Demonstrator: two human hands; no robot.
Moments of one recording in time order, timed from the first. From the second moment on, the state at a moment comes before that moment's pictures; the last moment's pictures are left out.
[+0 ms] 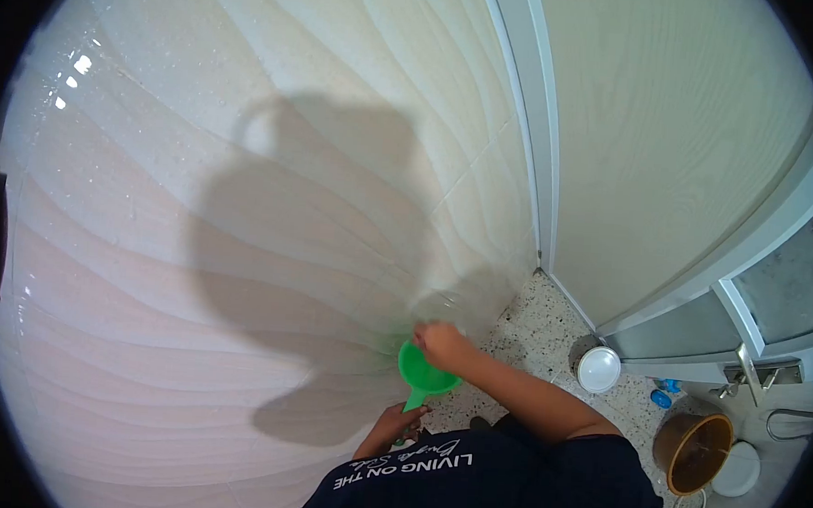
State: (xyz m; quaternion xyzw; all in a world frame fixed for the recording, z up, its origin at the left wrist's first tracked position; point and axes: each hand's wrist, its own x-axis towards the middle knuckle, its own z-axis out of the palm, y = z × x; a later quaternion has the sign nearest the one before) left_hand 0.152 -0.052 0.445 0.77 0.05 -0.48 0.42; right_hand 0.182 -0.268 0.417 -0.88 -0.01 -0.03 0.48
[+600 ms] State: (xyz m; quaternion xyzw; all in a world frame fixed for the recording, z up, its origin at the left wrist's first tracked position) left_hand 0.160 -0.080 0.481 0.72 0.15 -0.48 0.49; right_hand 0.329 -0.357 0.373 -0.06 0.35 -0.24 0.90
